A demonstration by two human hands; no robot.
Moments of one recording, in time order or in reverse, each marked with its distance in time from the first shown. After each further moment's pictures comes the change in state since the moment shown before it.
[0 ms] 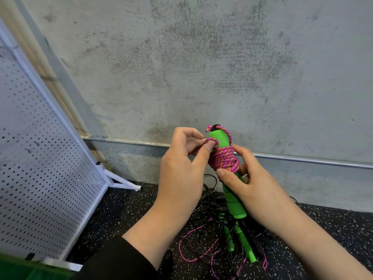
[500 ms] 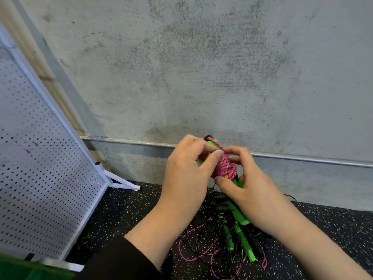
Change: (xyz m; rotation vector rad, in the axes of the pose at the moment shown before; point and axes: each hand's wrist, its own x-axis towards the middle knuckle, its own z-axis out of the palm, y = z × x) left_hand 0.000 -0.008 0.003 0.318 -0.081 0.157; right_hand -0.007 -0.012 -0.001 -0.041 -0.031 -0.107
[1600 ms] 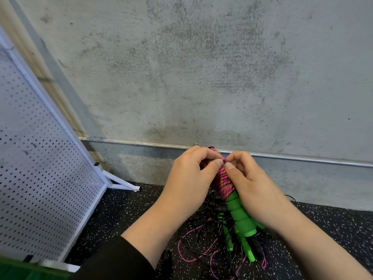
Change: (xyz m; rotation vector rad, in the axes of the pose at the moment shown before) left_hand 0.002 0.000 0.000 -0.001 -0.215 -0.175; right_hand 0.010 0.013 0.005 0.303 0.025 0.099
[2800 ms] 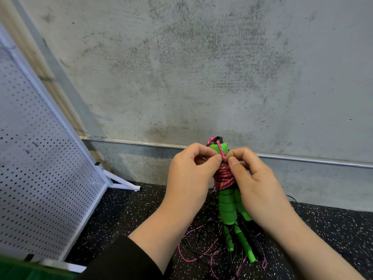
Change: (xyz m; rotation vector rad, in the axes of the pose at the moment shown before) left_hand -0.003 0.006 0.006 -0.335 0.133 -0.198; right_hand -0.006 -0.016 0.006 0.064 0.114 -0.129
